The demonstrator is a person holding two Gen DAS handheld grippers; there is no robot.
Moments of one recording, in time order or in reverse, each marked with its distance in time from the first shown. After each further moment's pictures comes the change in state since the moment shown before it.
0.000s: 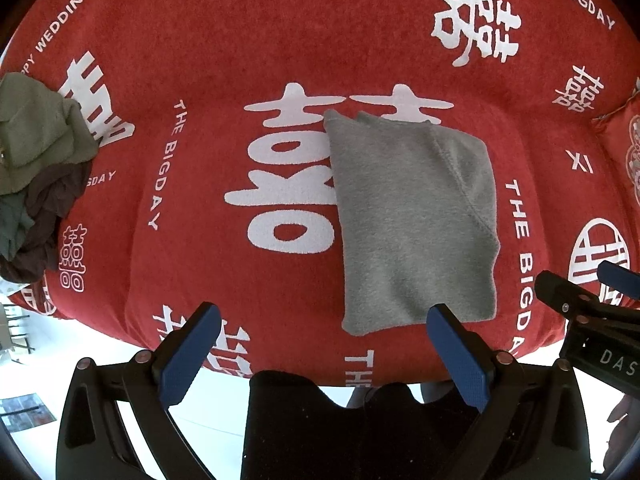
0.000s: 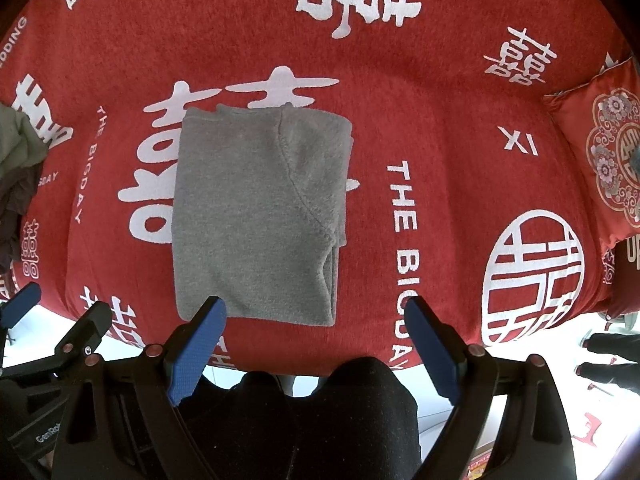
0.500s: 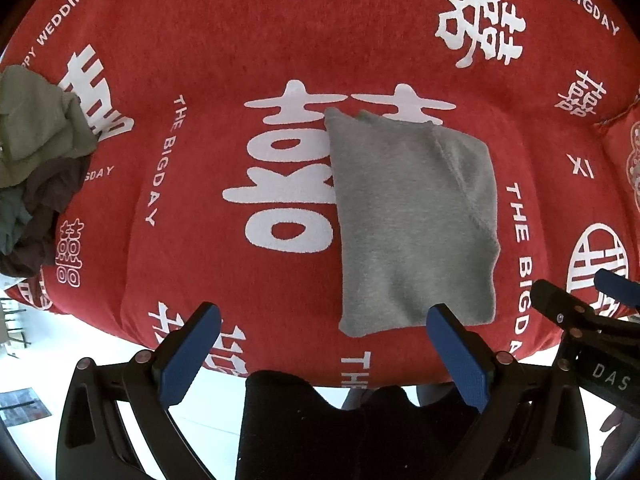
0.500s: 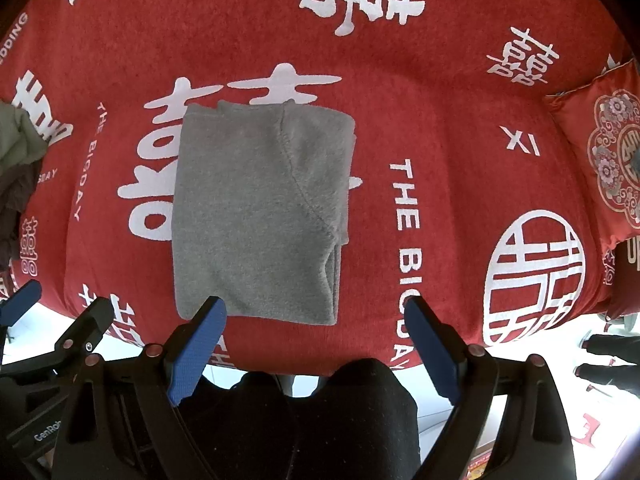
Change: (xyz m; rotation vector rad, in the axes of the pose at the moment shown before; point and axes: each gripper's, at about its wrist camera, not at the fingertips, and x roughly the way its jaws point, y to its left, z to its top) left arm 0.003 0.001 0.000 -0.016 -0.002 -0.014; right arm 0.006 0.001 -0.005 -0.005 0.002 -0.003
